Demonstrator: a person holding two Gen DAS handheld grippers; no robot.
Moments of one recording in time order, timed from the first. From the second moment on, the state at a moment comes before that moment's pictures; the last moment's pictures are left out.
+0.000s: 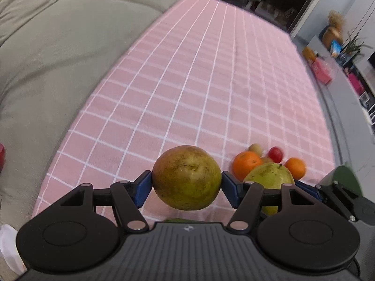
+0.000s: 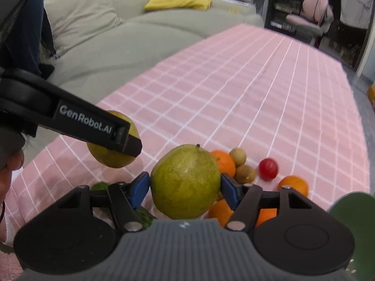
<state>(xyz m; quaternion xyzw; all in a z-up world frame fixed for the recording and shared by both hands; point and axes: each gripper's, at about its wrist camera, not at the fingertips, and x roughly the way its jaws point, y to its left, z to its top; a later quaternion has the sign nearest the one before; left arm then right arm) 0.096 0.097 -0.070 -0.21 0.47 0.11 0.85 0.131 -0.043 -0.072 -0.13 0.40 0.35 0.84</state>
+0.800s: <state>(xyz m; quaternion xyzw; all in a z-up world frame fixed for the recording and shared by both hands) 0.123 -0.074 -0.034 -0.15 0.47 -0.14 0.86 0.097 -0.223 -0.016 -0.14 0.41 0.20 0.88</state>
